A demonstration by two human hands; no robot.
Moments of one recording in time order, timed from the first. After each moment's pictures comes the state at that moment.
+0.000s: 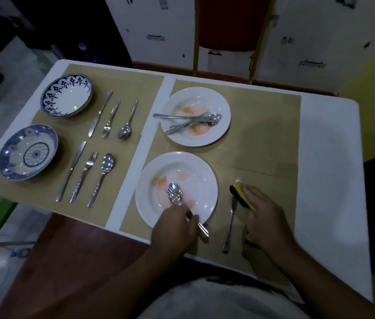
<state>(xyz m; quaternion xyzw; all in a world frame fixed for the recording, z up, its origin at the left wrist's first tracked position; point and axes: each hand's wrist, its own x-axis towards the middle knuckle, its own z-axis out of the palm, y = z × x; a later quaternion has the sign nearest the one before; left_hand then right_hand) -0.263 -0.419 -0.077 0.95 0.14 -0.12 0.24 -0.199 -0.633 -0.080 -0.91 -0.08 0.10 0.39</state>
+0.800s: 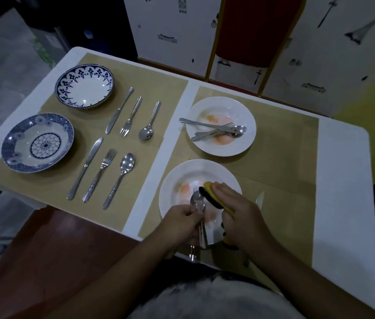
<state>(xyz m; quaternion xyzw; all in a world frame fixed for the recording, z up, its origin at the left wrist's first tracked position) -0.245 -0.348 -0.040 0.62 0.34 -0.26 0.66 -0.196 -0.511 -0.044 -0.88 -0.22 0.11 0.40</state>
